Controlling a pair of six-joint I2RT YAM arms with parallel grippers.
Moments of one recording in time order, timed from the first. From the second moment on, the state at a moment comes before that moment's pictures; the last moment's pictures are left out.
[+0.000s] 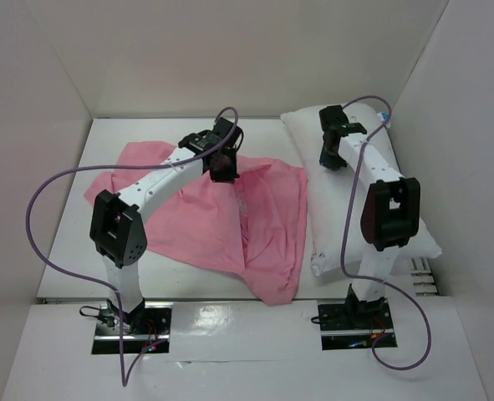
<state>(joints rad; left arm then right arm) -0.59 1.88 1.74 -0.86 -0.12 -0.58 0.15 1.89 1.62 -0.80 0.36 0.40</state>
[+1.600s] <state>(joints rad) -0.20 1.88 1.66 -0.89 0.11 -0.54 0.81 1.43 1.30 -1.26 0.24 0.76</state>
